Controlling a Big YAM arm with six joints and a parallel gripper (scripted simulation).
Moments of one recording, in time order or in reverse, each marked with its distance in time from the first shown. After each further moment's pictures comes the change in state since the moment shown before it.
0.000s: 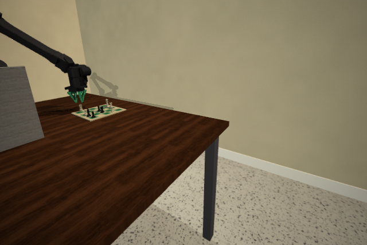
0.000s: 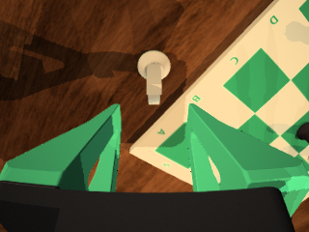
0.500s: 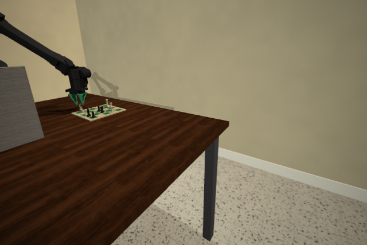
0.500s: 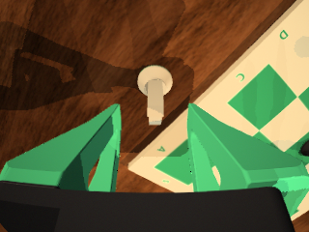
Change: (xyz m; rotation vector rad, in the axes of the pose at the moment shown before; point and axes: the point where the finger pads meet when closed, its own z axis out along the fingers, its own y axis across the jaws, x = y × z) arm -0.004 0.001 0.014 0.002 -0.004 -0.015
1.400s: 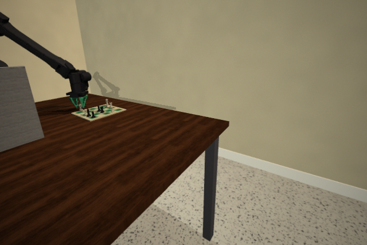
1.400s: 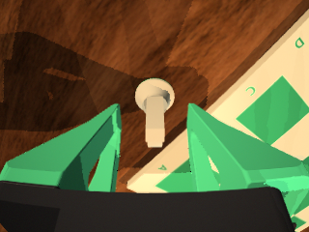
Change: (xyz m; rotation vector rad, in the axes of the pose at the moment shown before) arm 0.002 0.000 0.020 -0.002 0.002 0.011
